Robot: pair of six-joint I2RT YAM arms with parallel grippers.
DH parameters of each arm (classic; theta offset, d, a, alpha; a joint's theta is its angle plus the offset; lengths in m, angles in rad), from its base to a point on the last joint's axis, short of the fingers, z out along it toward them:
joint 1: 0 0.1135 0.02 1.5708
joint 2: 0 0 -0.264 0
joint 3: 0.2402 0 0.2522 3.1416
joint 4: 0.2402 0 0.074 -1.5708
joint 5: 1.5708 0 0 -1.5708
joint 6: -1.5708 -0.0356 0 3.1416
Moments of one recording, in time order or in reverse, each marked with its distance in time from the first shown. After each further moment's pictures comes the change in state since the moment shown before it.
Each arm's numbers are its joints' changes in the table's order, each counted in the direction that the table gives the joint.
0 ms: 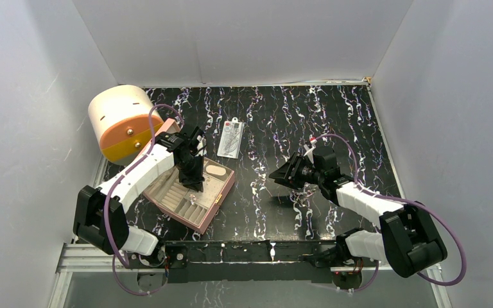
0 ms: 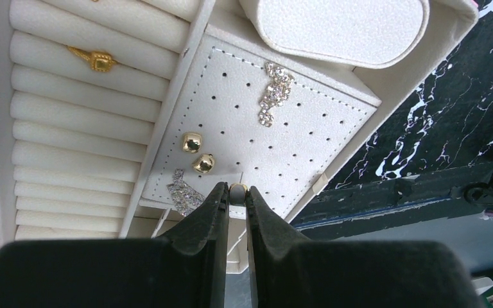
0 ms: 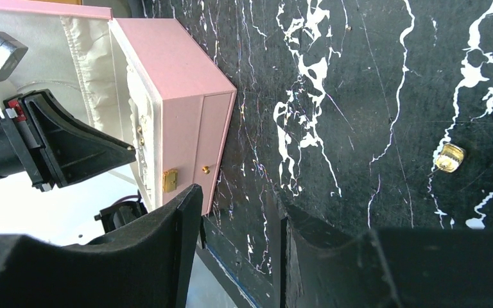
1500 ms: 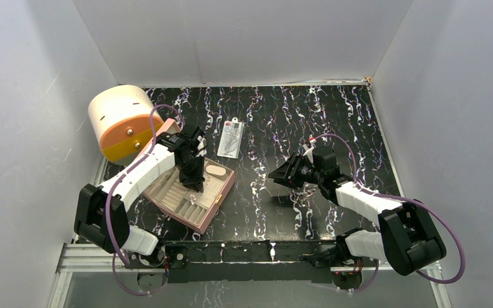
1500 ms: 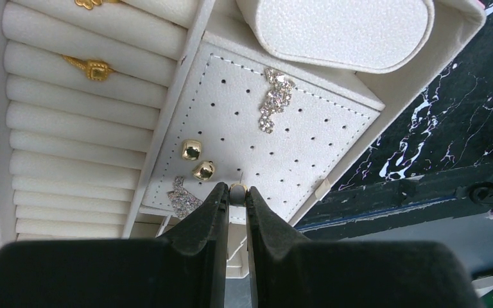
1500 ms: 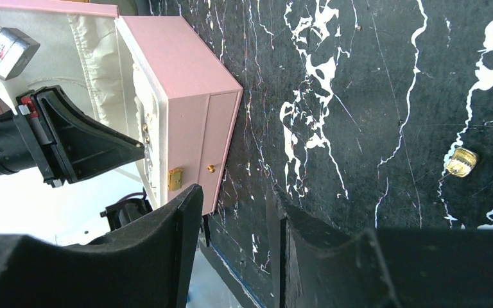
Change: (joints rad) left arm 0.000 -0.007 -0.007 -0.011 0.000 -0.015; right arm 0.000 -0.019 0.000 -0.031 -0.022 -0.015
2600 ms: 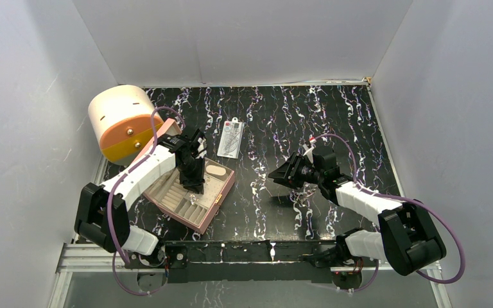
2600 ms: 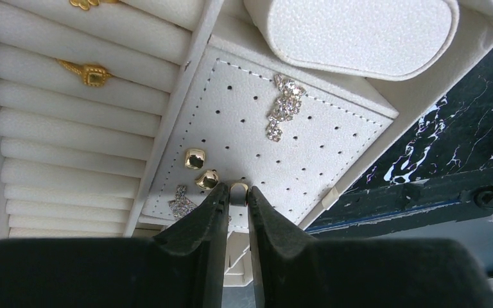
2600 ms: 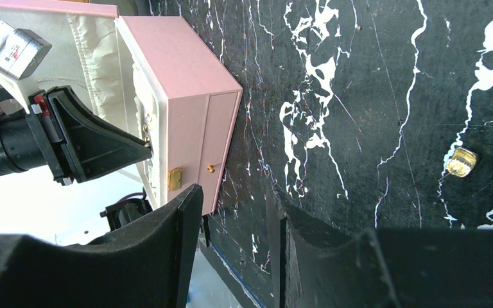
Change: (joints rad) left arm 0.000 -0.009 -0.032 -0.027 0.000 0.004; right arm 0.000 0.000 0.000 0.000 0.000 0.000
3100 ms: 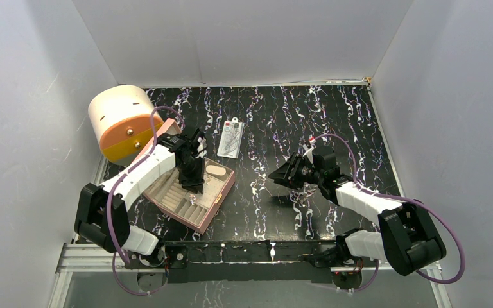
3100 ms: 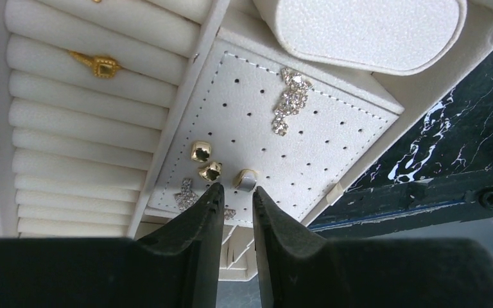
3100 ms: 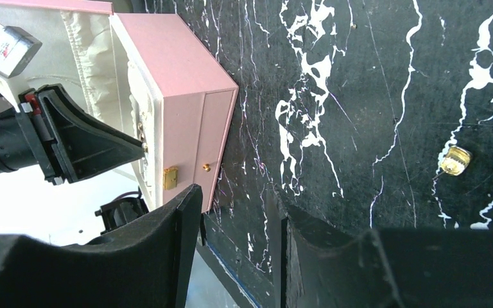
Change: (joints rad) left arm 0.000 0.001 0.009 0.016 -0.012 -0.001; right arm 0.000 0.000 0.000 0.006 0.002 0.011
